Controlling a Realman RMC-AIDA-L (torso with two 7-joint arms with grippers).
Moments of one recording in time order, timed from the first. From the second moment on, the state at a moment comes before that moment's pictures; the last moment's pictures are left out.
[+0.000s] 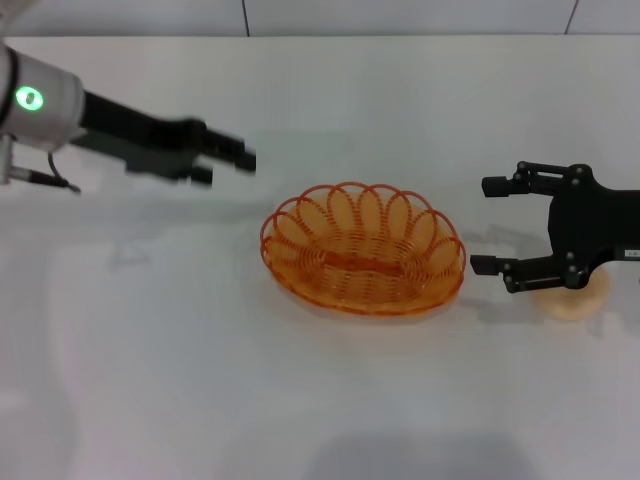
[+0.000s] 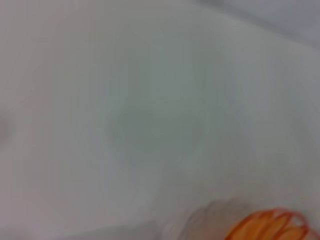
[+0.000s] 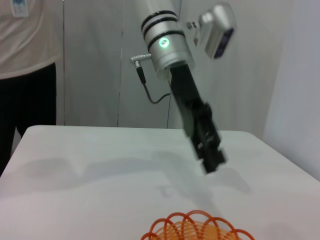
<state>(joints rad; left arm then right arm) -0.76 -2.00 0.85 0.86 2.37 1.52 -2.69 0.41 2.00 -1.08 -0.88 -1.71 -1.54 1.15</state>
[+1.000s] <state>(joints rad) -0.62 -1.90 0.77 0.74 2.15 1.79 -1.42 0.41 1.98 -1.08 -0.92 -1.74 -1.51 1.37</state>
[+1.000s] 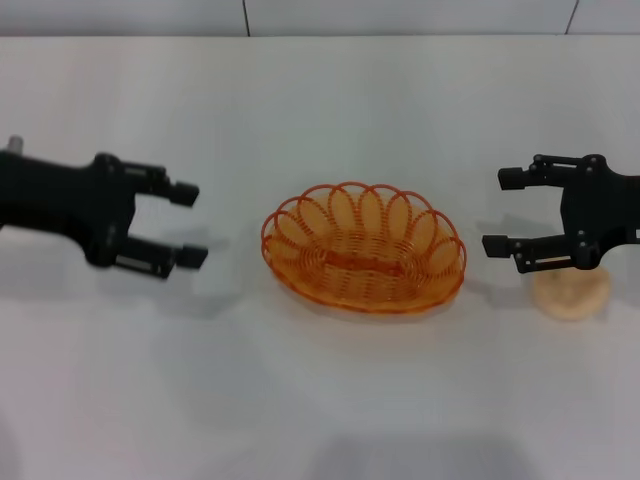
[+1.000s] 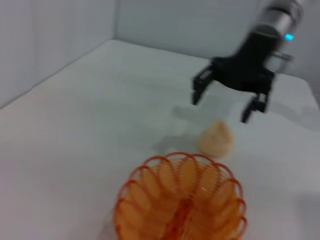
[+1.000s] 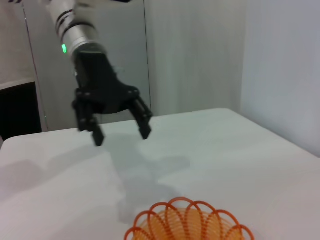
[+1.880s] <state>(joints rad) -0.46 -1.95 0.74 0.75 2.09 1.82 -1.12 0.54 1.98 -1.06 -1.31 -2.30 -1.70 2.00</state>
